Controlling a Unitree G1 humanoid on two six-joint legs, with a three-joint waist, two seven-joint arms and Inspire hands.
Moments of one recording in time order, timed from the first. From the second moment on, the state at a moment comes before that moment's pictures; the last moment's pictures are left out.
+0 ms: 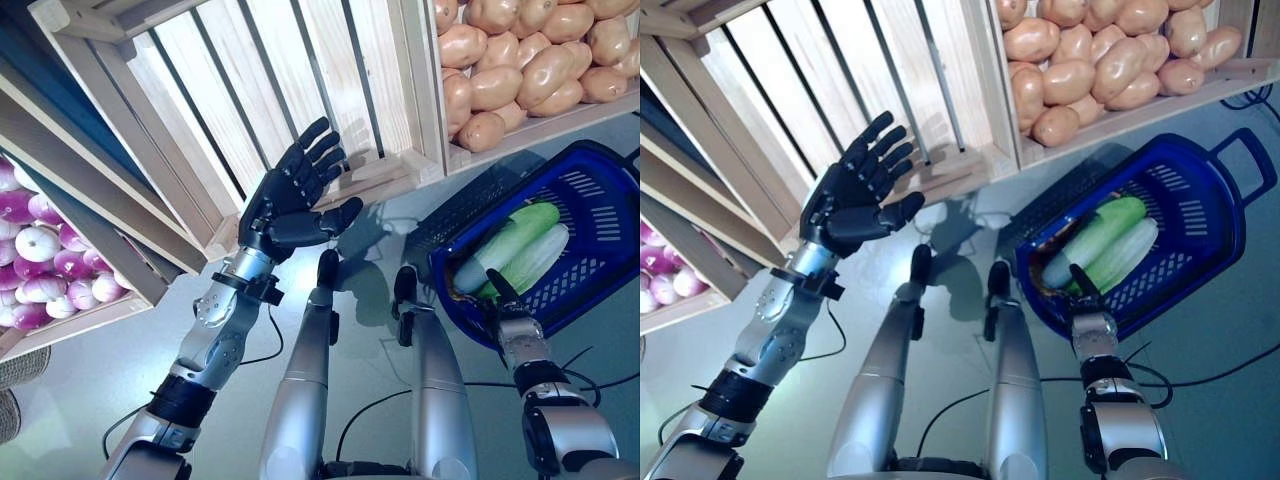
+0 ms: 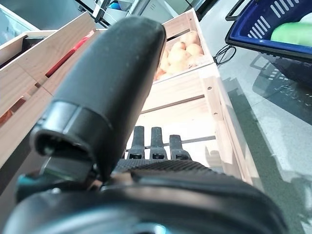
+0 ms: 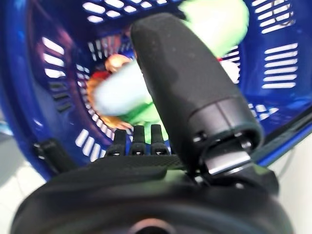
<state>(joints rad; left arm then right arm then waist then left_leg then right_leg) -0.33 0.49 -0.26 -0.03 -0.82 -0.21 -0.12 -0.54 -0.36 -0.08 0.98 1.41 -0.10 -0.47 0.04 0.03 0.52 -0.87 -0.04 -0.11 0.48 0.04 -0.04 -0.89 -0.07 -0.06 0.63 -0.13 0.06</state>
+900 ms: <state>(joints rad) -0.29 0.53 -0.27 0.00 -0.78 -0.20 -0.17 -0.38 -0.32 -0.07 0.97 1.23 -0.22 -0.37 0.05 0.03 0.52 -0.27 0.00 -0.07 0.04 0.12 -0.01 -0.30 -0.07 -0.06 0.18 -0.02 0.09</state>
